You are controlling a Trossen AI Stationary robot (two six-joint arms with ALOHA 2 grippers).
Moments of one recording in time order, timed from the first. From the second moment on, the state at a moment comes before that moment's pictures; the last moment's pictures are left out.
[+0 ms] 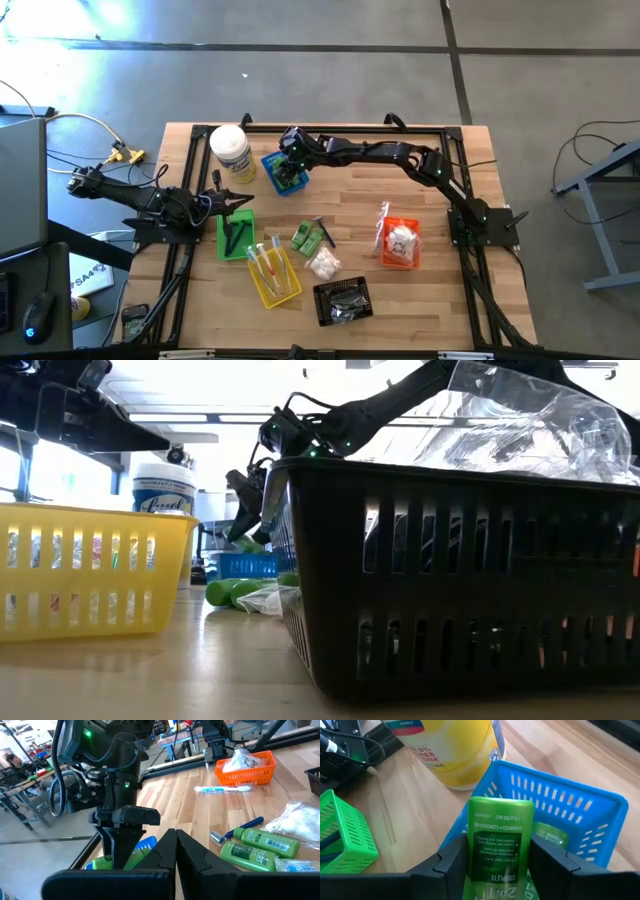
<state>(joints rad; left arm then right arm) -0.27 0.28 0.22 -0.06 -0.59 0.23 -0.31 2.35 1.93 -0.29 -0.08 0.37</state>
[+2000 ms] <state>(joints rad) -0.27 0.28 0.22 -0.07 -0.60 0.24 -0.18 0.77 0.66 0.23 -0.15 0.17</state>
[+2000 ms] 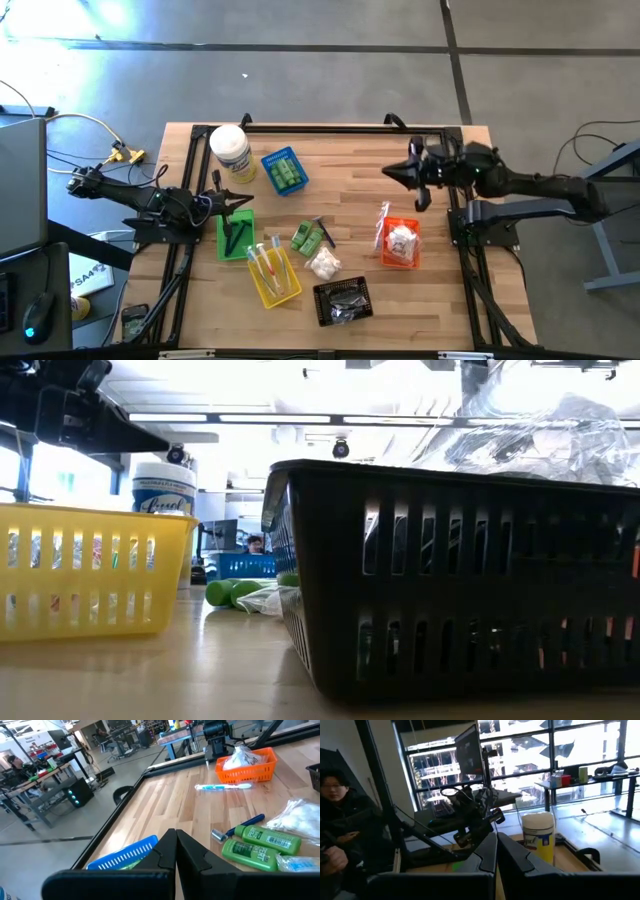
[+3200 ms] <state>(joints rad) -0.27 0.28 0.22 0.02 -0.59 0.21 -0.17 0.45 0.01 0.70 -0.12 0.20</state>
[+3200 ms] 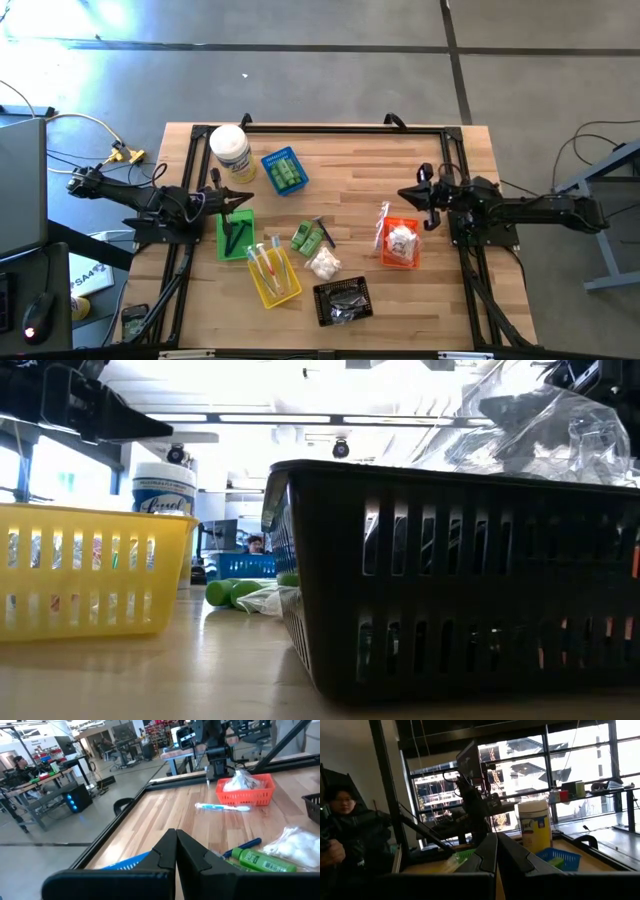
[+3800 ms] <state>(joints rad) -0.27 0.28 0.22 0.13 -0.49 0.18 -0.17 0.45 0.01 0.70 -0.14 0.22</state>
